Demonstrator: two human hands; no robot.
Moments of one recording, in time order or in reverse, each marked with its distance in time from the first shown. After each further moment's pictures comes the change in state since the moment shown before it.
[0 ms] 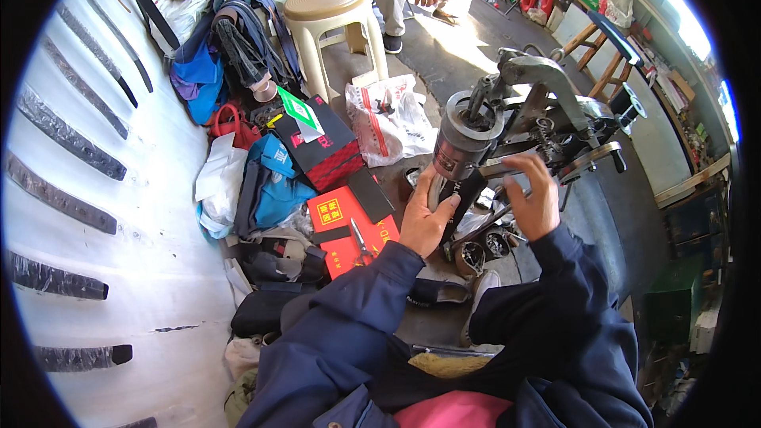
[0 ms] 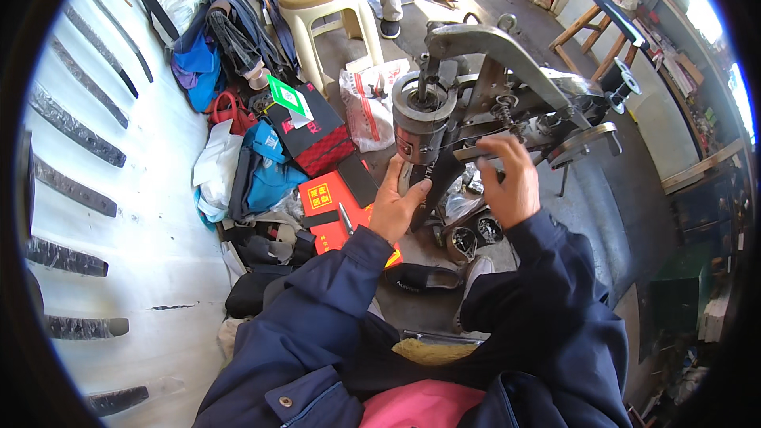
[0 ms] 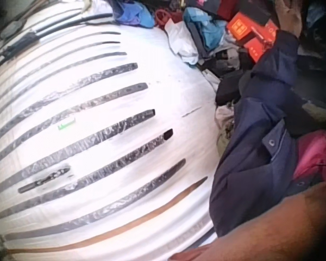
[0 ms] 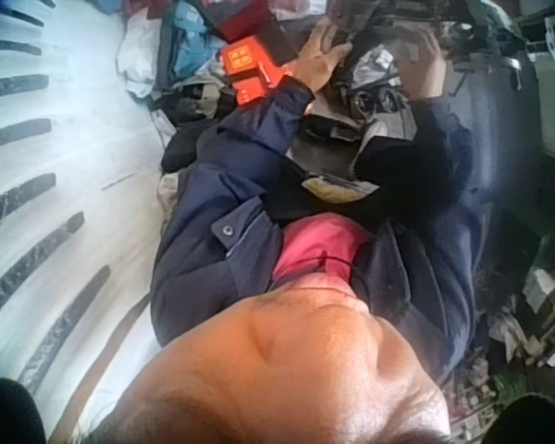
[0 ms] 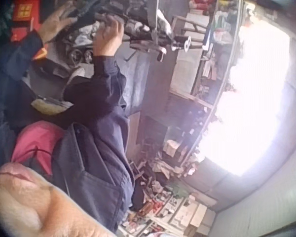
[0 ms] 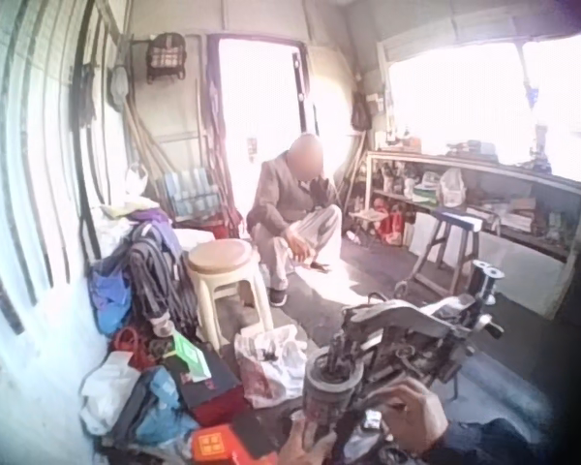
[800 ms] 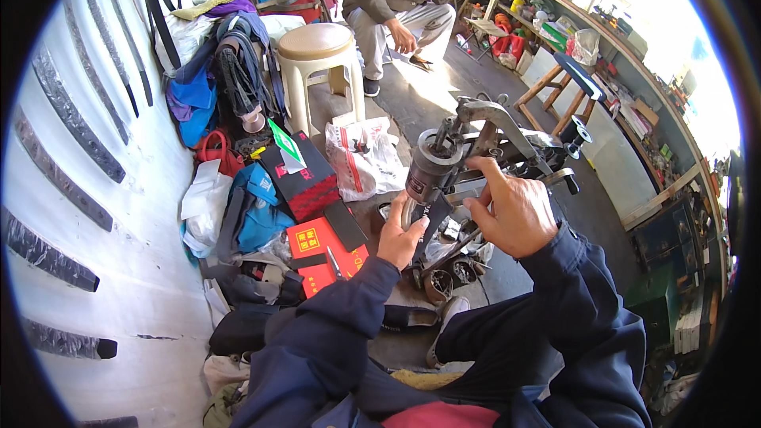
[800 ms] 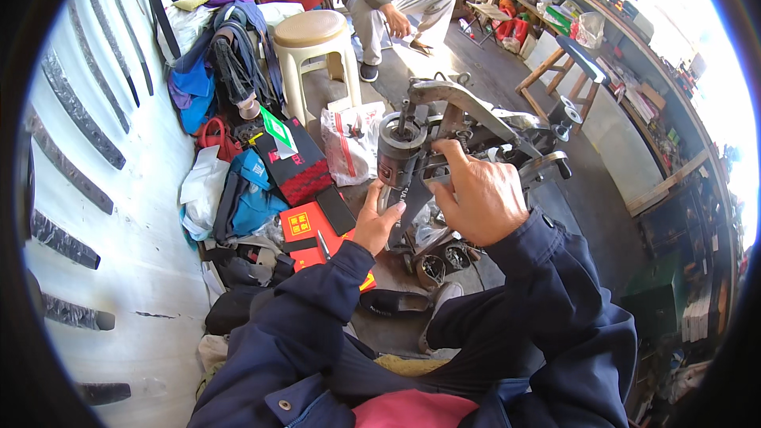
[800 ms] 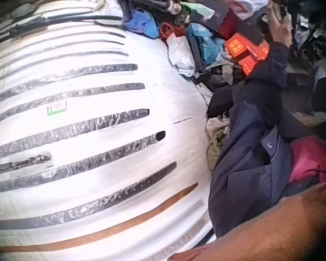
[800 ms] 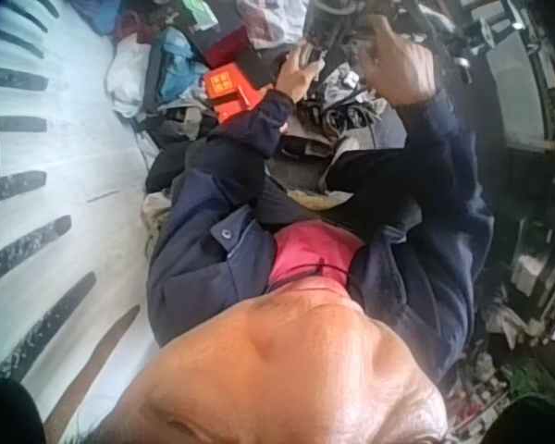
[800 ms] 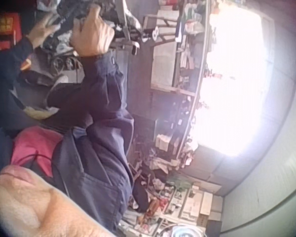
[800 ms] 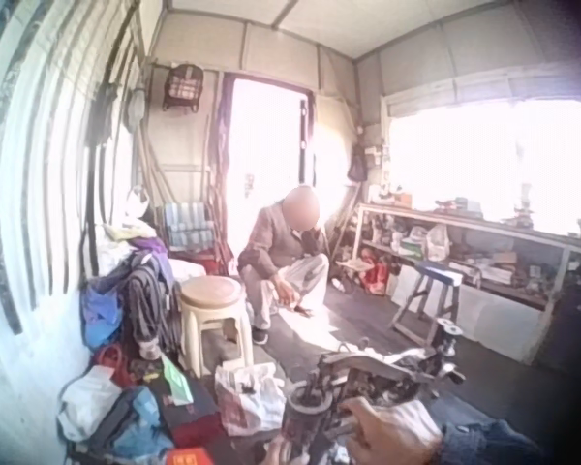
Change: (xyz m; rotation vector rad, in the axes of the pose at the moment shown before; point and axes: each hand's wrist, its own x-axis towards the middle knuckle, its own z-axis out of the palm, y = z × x) left_hand -0.001 0.002 0.005 -0.098 0.017 0.025; right_hand 0.049 -0.124 -0.080 -0.361 -0.393 -0.062
